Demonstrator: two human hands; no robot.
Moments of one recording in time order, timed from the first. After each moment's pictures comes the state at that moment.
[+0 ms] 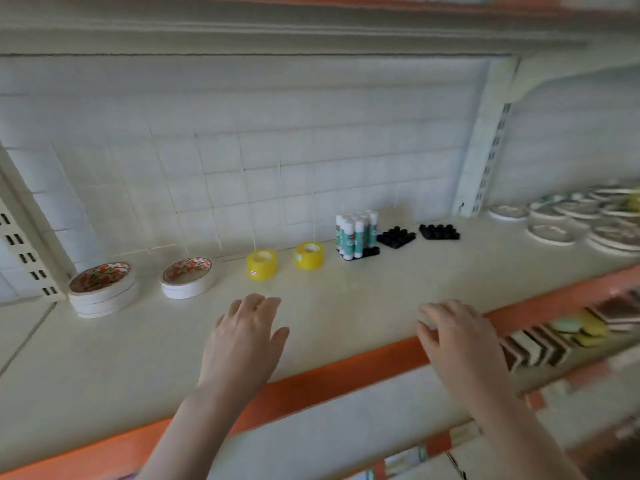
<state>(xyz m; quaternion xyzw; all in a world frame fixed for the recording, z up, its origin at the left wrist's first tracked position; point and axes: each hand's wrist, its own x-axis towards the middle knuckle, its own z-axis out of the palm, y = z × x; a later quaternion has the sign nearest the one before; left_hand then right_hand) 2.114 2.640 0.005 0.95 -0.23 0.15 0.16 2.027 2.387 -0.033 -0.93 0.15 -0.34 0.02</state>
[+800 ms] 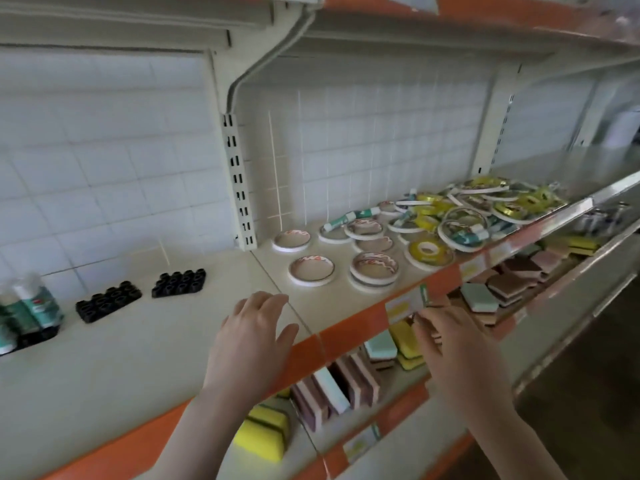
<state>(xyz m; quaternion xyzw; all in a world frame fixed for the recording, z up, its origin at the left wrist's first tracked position) 2.062 2.140 0.007 0.90 -0.34 0.14 0.23 1.921 1.935 -0.032 -0.90 0.27 -0.34 0.06</state>
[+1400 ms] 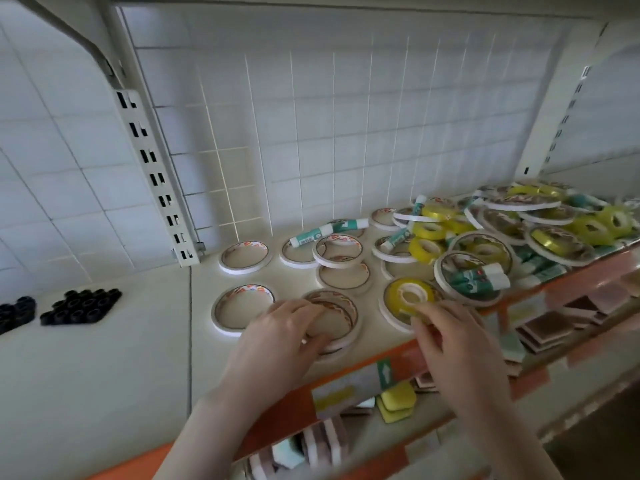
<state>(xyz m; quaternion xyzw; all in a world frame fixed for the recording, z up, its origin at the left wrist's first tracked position) 2.105 1.963 -0.014 0.88 -0.40 0.16 0.21 2.002 1.761 -0.040 -0.91 0.16 -0.37 0.11</state>
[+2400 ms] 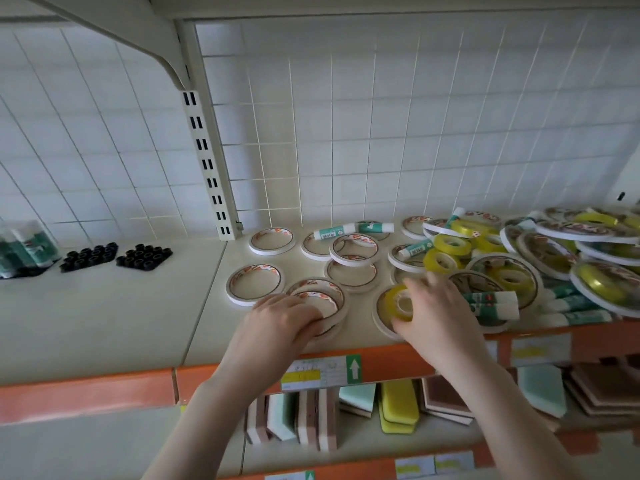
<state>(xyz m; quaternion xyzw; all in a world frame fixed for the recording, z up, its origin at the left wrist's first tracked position) 2.072 1.941 -0.019 0.90 -0.33 0.23 0.18 2.039 1.716 -0.002 -0.98 0.02 -0.17 0.07</state>
